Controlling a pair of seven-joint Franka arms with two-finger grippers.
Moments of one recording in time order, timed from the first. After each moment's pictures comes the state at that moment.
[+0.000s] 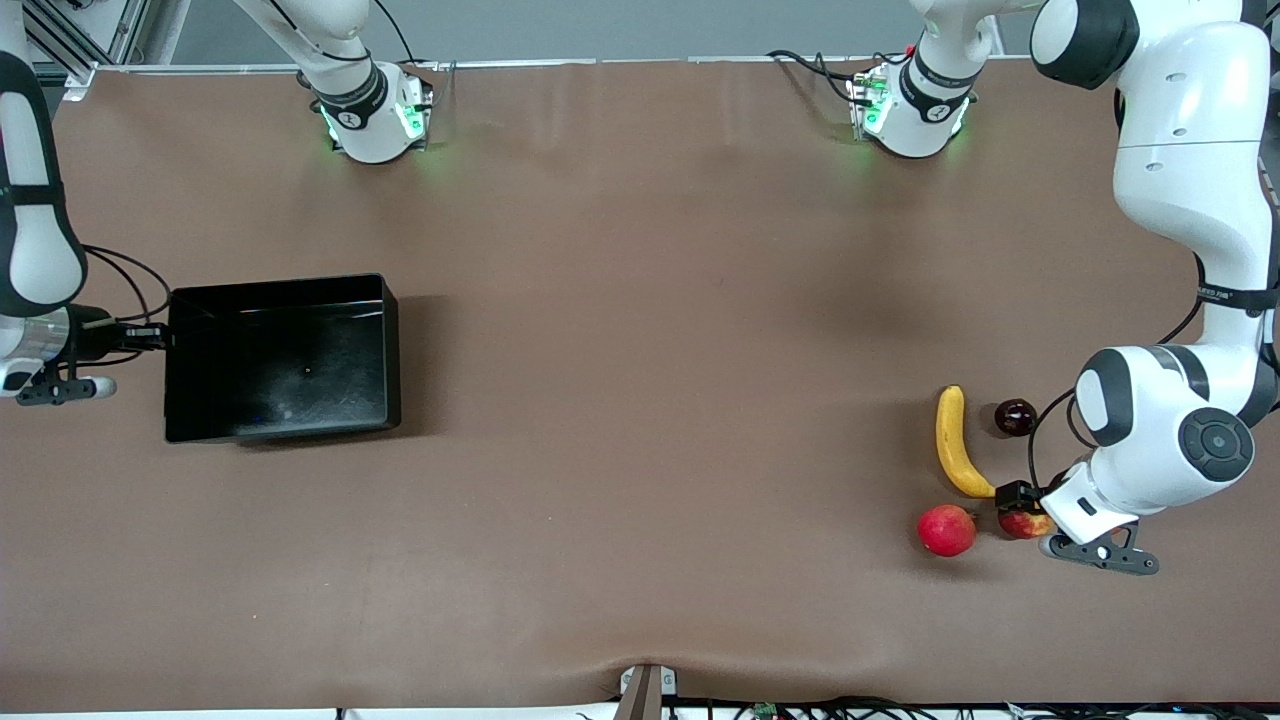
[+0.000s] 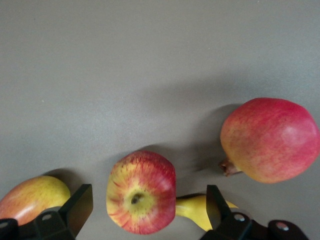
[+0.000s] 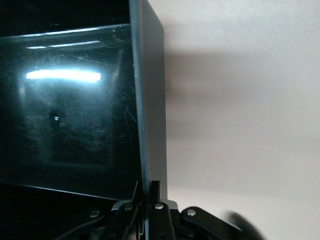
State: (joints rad) left arm 0.11 0.80 -0.08 -1.39 0.09 2.32 0.24; right arm -0.41 0.33 0.08 -1.83 0.08 1.82 -0.42
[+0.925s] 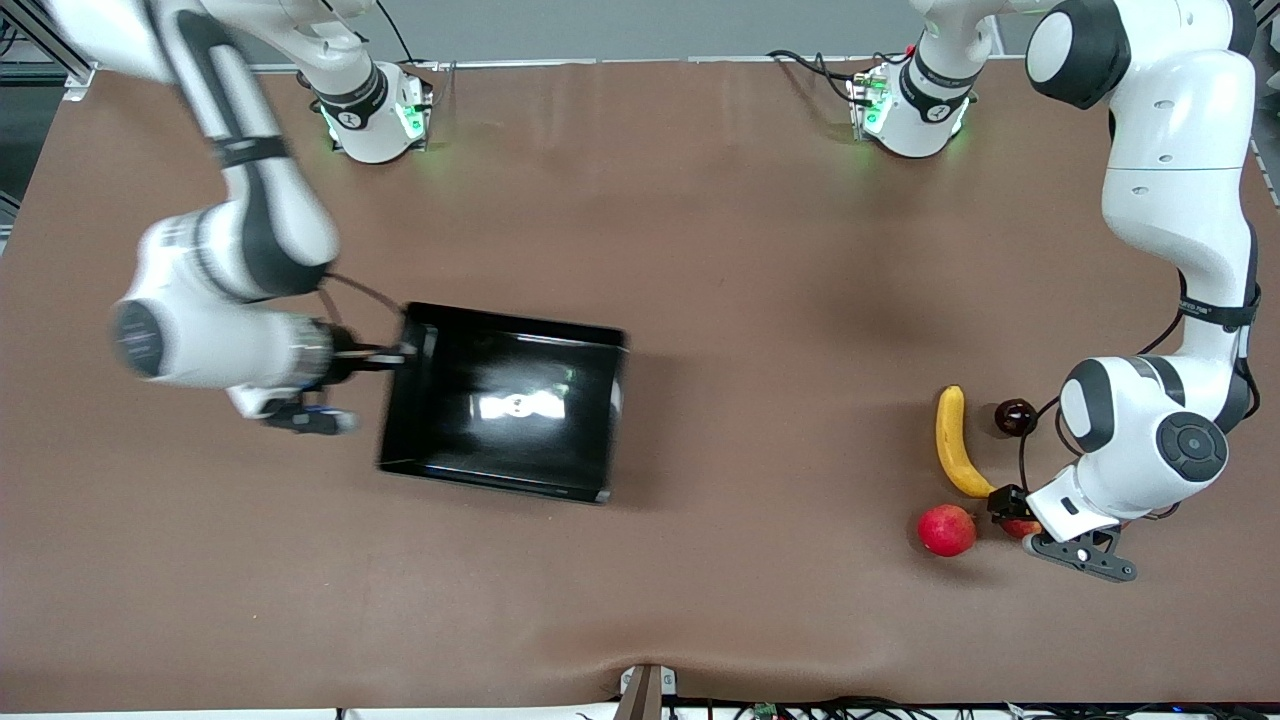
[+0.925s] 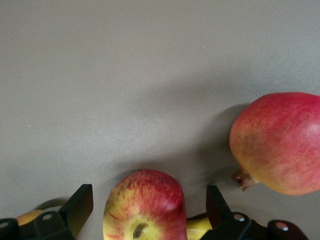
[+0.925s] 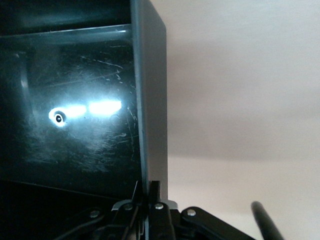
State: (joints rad) left arm 0.11 0.85 -0.08 -1.39 0.09 2.40 0.35; right arm 0.21 0.34 0.09 -1.79 0.32 1.96 0.31
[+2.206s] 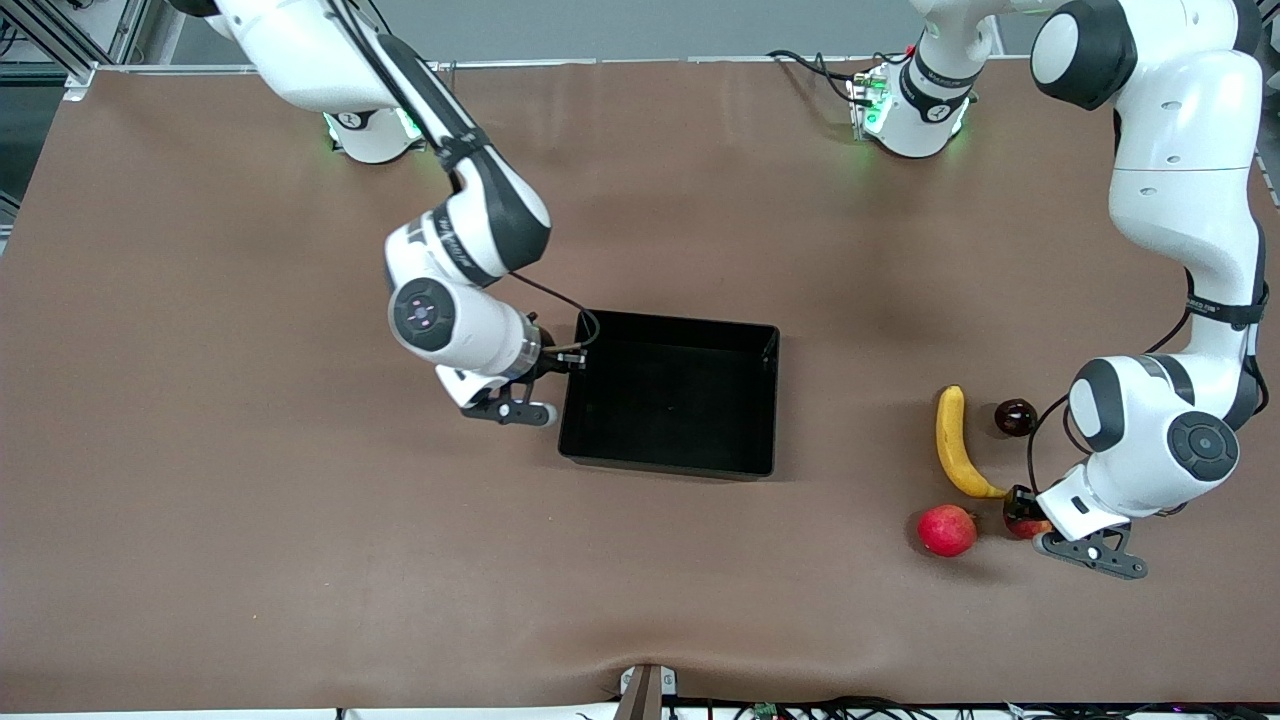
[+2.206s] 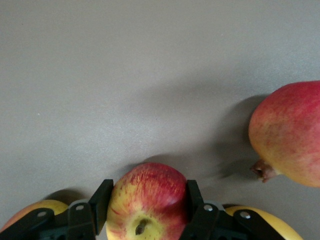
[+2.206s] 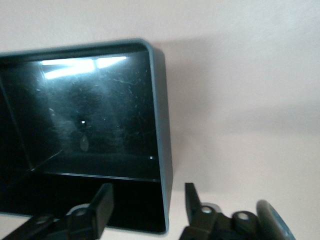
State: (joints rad) left arm 0.13 0.85 -0.07 -1.39 0.09 2.39 0.35; right arm 0.46 0.54 0.05 -1.51 0.33 1.97 0.52
